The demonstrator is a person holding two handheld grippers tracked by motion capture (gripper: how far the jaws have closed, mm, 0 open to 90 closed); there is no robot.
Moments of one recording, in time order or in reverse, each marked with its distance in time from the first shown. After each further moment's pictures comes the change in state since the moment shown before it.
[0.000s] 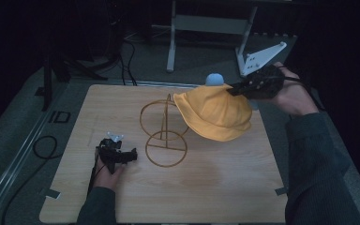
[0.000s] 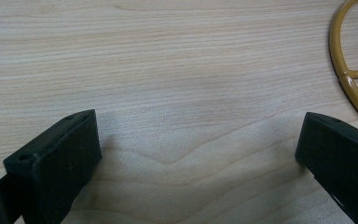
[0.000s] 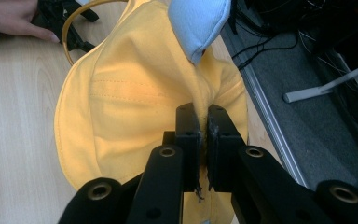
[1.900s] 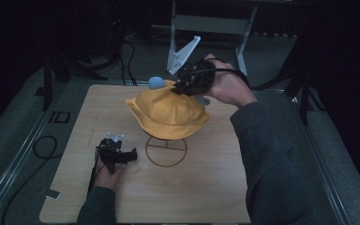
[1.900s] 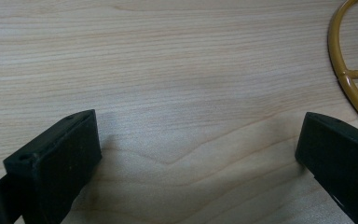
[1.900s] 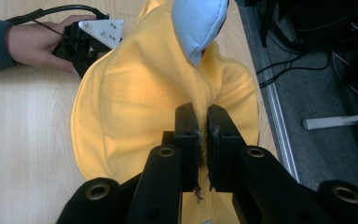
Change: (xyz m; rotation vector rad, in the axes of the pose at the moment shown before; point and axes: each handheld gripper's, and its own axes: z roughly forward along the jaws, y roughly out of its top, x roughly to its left) left arm 0.000 0.000 0.000 0.002 -0.004 -0.001; right arm 0.038 0.116 0.086 0.062 0.090 -0.148
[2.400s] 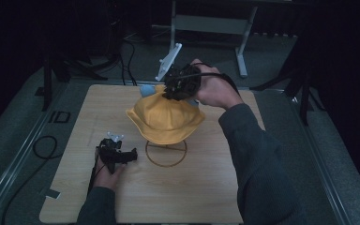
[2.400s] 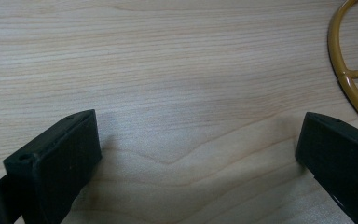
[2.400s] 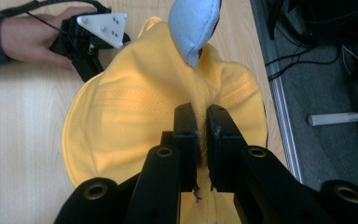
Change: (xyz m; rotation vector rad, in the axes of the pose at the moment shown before) left arm 0.000 0.000 0.000 0.000 0.000 0.000; right arm 0.008 0.015 0.029 0.054 0.012 -0.018
